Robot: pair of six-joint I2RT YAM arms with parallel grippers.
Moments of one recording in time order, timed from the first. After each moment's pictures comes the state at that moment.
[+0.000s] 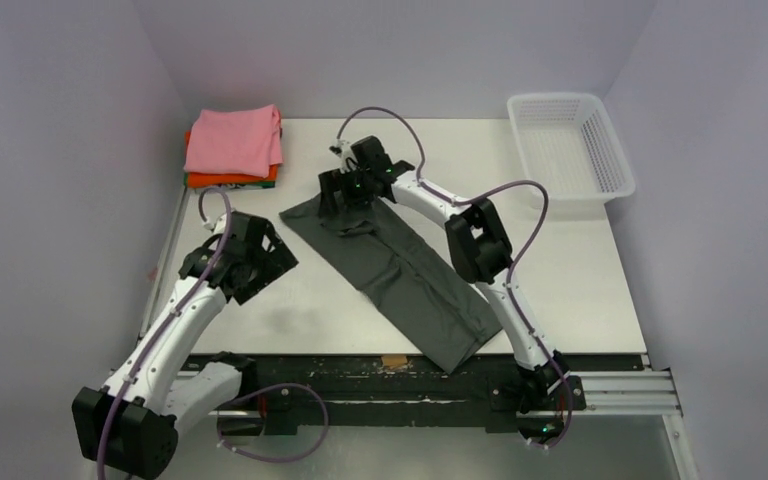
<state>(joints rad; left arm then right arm) -0.27 0.93 0.82 -0.93 -0.22 -0.90 0.68 2.52 2.16 -0.42 -0.41 0.21</state>
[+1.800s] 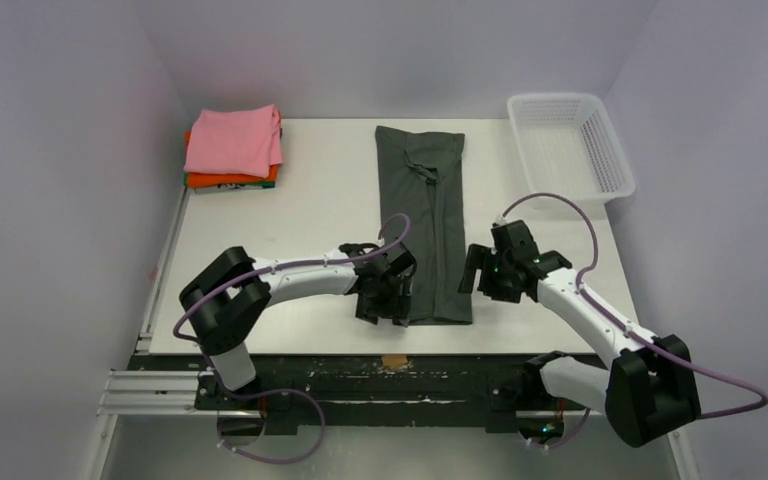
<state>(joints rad) -0.96 1.73 1.07 -0.60 0.07 -0.86 0.36 1.15 0.71 -0.61 -0.02 0.55</state>
